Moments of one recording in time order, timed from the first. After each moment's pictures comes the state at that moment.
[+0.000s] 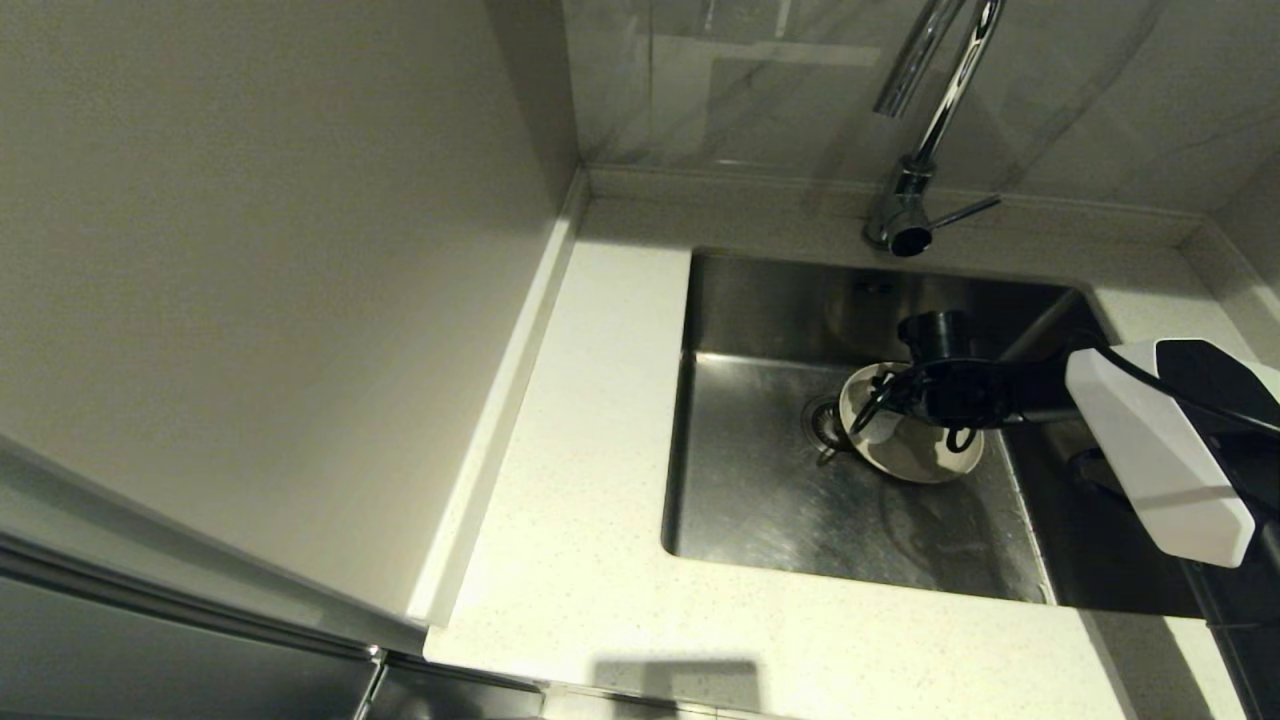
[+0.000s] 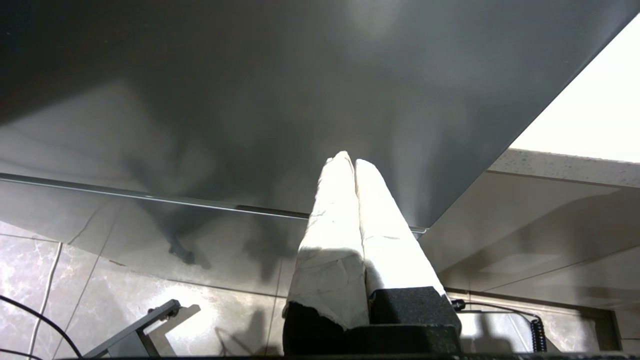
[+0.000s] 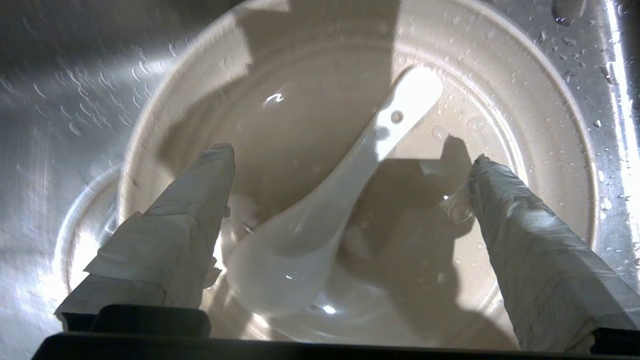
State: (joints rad) left arm 0.00 0.00 0.00 0.00 0.02 -0.02; right arm 0.07 2.54 -1.93 -0.03 -0.36 0.36
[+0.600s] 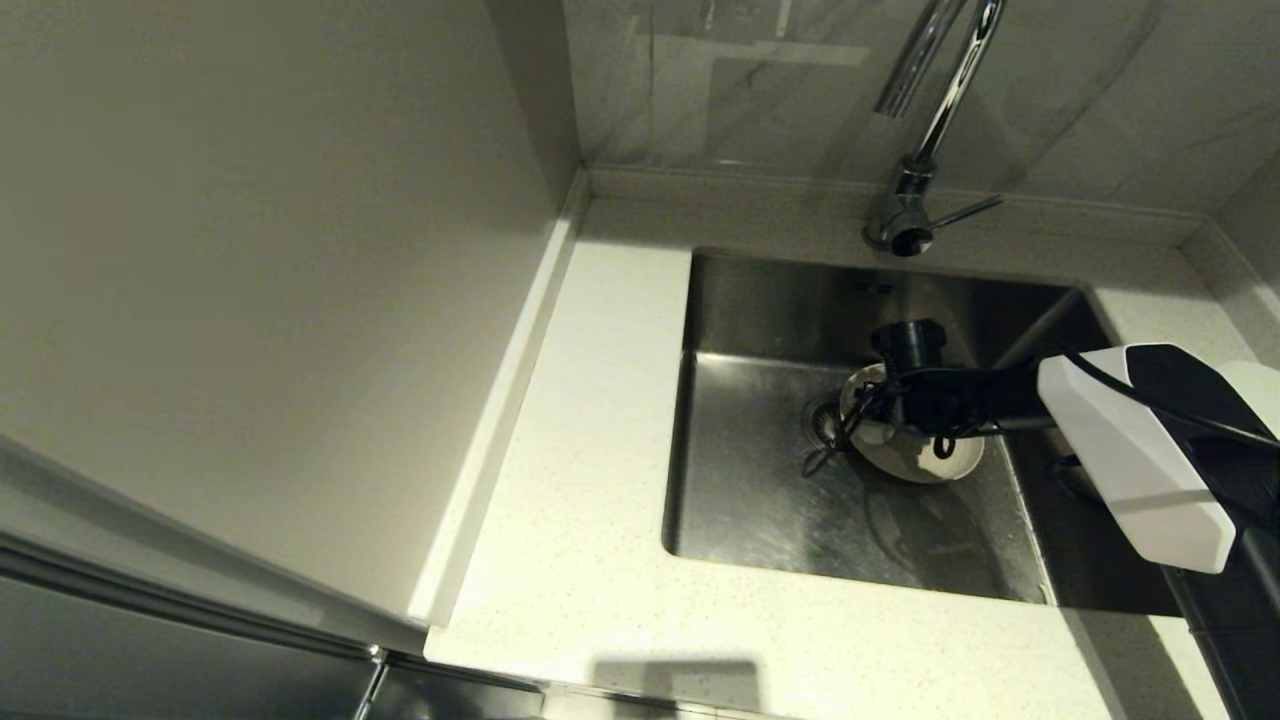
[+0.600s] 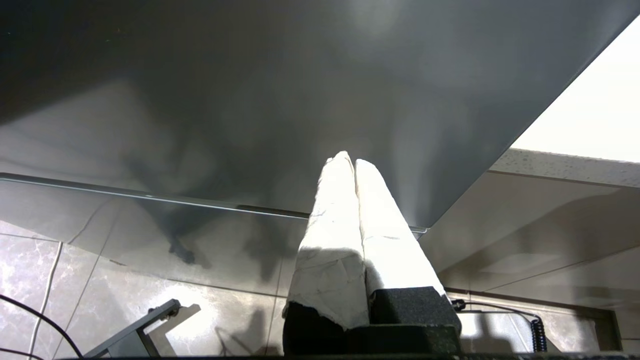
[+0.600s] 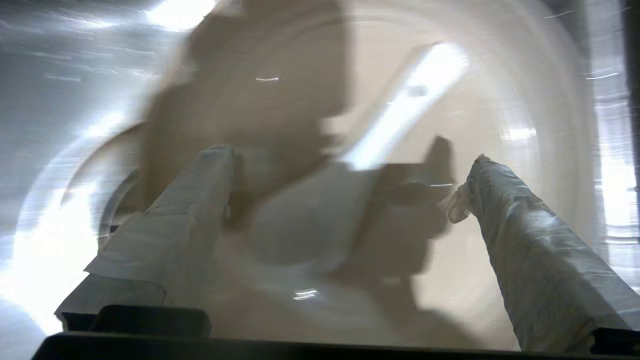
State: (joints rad) left arm 0.00 0.00 0.00 0.00 0.02 -0.02; right arm 0.12 2.55 -1.91 -0.04 -0.48 0.30
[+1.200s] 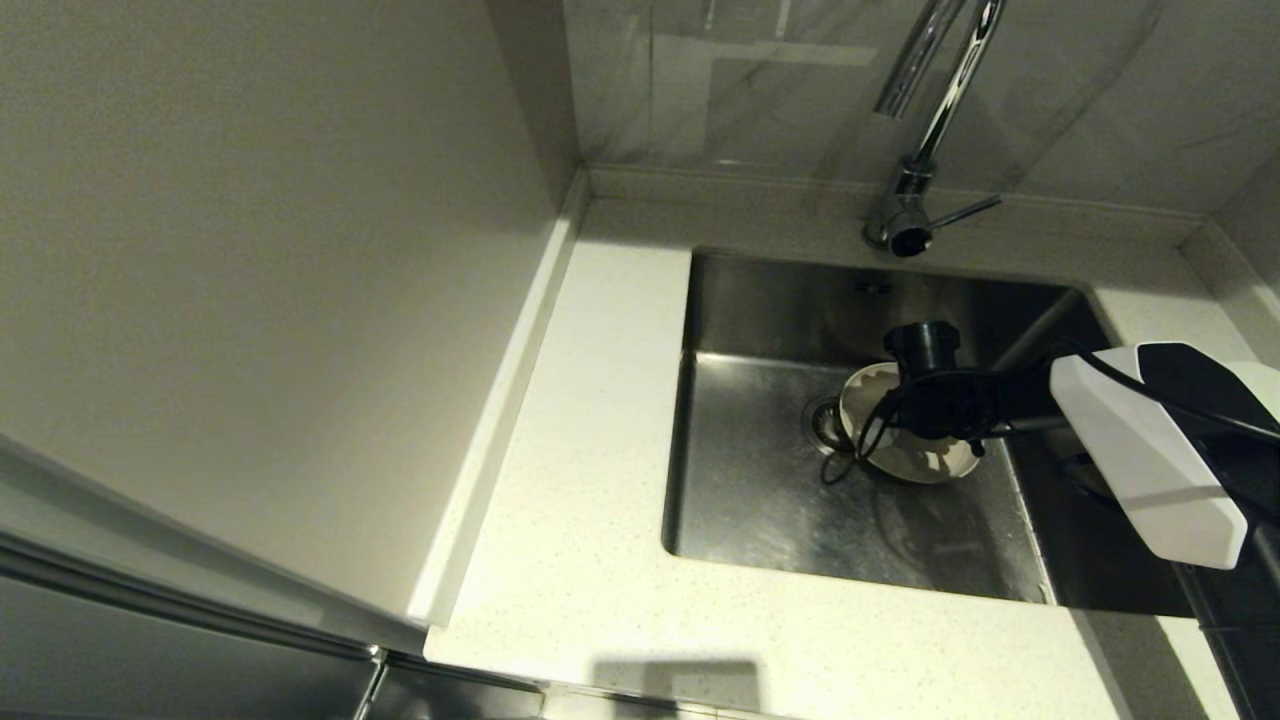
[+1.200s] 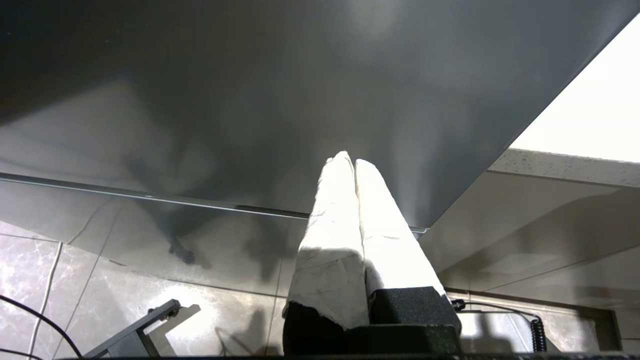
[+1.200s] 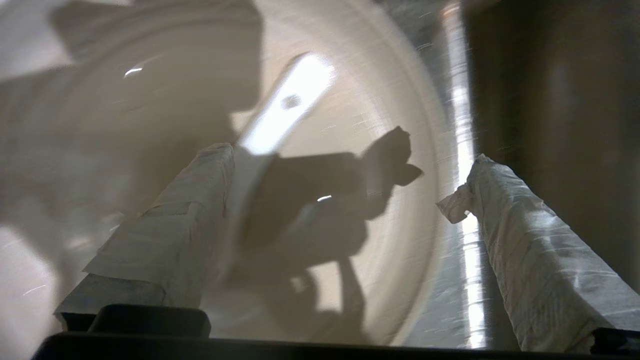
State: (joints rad) left arm 0.00 0.00 0.00 0.00 0.02 -0.02; right arm 0.09 2.54 -1.89 -0.05 -0.65 0.09
